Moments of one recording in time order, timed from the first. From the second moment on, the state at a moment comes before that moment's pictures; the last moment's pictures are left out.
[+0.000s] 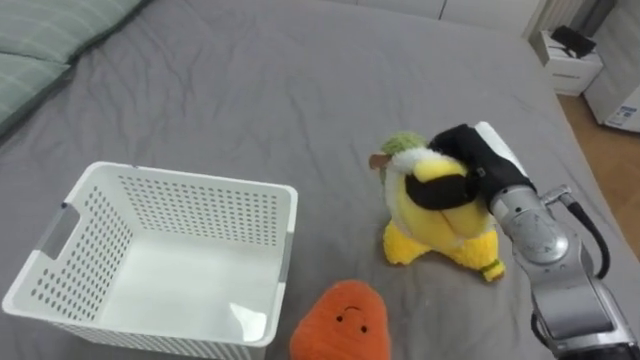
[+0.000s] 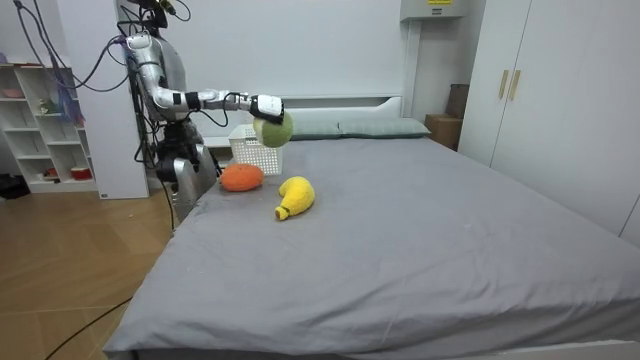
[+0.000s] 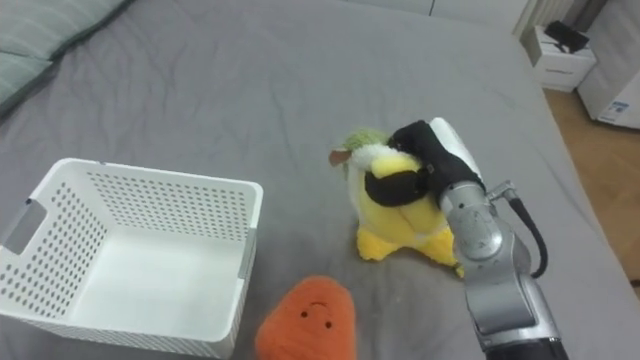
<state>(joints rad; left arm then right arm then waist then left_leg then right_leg) 0.19 0.19 0.14 1.00 0.07 0.14 0.15 -0.20 -0.34 0.10 0.09 -0.37 0.22 0.19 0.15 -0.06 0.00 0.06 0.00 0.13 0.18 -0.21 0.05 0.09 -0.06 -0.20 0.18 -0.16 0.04</state>
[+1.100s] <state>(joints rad) 0.18 0.15 0.11 0.95 0.03 0.15 0.20 -0.44 -0.25 0.27 0.09 -0.51 0.29 0.27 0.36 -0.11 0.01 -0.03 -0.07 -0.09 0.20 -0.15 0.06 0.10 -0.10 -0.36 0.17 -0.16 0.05</state>
